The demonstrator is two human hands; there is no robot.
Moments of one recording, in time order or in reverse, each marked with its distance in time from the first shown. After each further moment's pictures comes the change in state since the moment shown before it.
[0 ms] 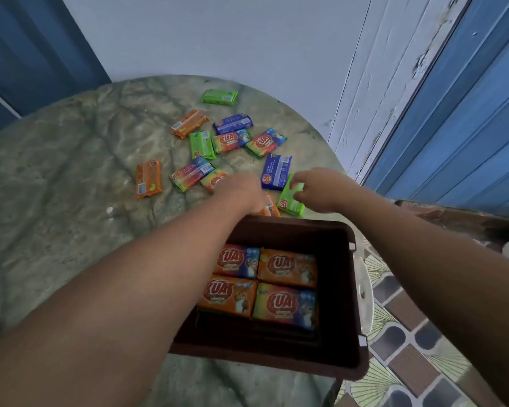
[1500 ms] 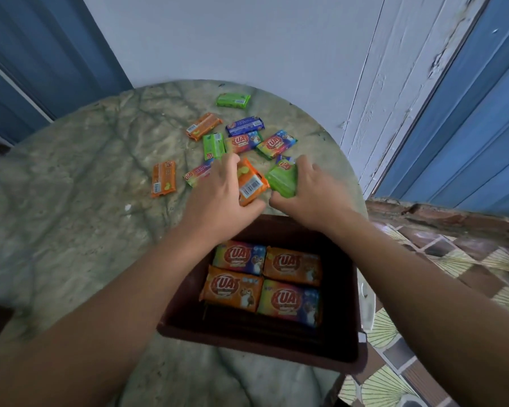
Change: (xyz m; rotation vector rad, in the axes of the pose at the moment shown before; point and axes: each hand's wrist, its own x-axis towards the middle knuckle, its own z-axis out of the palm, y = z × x) left_hand -0.106 -0.035 -0.012 -0.282 0.614 0.167; right_hand -0.036 -0.034 0.014 0.291 0.384 -0.014
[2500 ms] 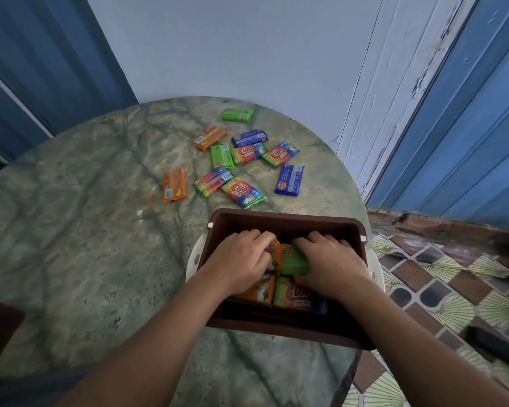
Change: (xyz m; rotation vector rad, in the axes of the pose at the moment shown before) left_hand -0.075 -0.034 0.047 0.015 -0.375 0.276; right_hand -0.100 -0.002 0.037 -0.354 -0.275 -0.069
